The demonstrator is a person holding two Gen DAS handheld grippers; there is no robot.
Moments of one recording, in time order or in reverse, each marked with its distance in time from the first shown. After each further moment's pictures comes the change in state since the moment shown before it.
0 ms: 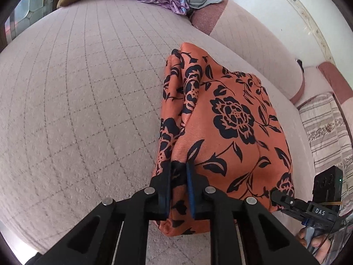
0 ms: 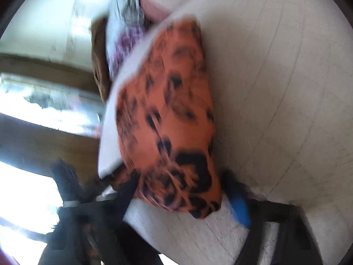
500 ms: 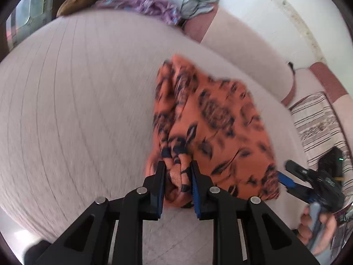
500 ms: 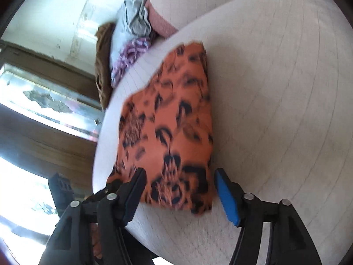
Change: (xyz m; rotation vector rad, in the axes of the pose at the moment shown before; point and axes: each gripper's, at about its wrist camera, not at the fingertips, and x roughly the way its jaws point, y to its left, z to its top) left arm -0.039 -0.008 -0.006 0.012 -0.070 -0.048; right arm -0.043 0.022 0.015 -0.043 -0.119 -0.016
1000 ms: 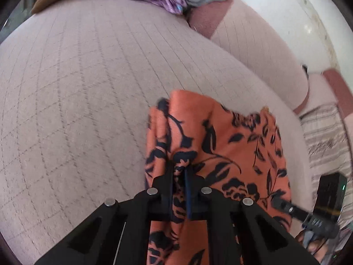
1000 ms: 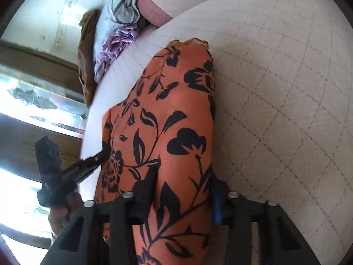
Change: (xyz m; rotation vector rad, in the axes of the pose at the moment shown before) left arm 0.106 0.014 0.102 -0.036 0.098 -0.014; right arm 0.083 0.003 0.062 -0.057 0.106 -0.101
